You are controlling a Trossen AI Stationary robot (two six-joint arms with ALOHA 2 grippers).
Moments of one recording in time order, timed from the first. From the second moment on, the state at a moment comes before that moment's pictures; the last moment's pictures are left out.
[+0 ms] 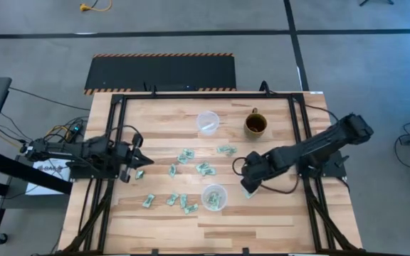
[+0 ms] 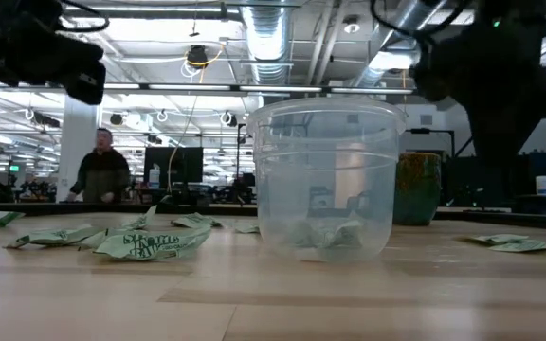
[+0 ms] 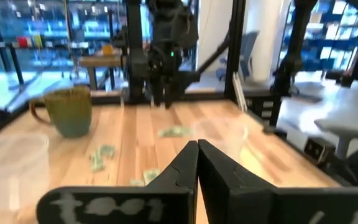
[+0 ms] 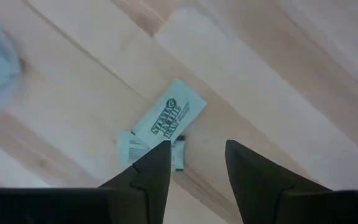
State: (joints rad) left arm -0.08 0.09 0.06 0.05 0.12 -0.03; right arm 0.33 1.51 0.97 -0.92 0.05 1.14
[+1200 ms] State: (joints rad) left arm -0.07 0.09 0.06 -0.12 0.01 -0.02; right arm 0.31 1.61 0.92 -0.72 0.00 1.07
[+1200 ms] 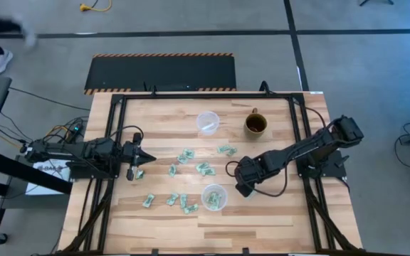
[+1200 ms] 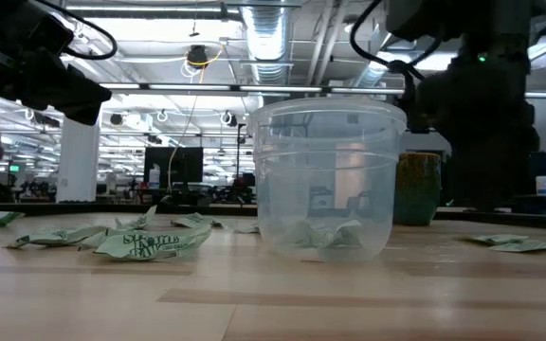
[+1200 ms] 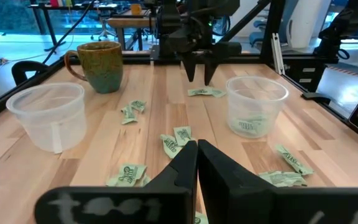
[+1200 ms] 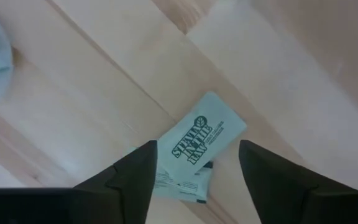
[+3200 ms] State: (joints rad) left arm -0.07 0.09 0.06 -0.12 0.01 -0.02; right arm 0.51 1.38 1.12 -0.59 0.35 0.62
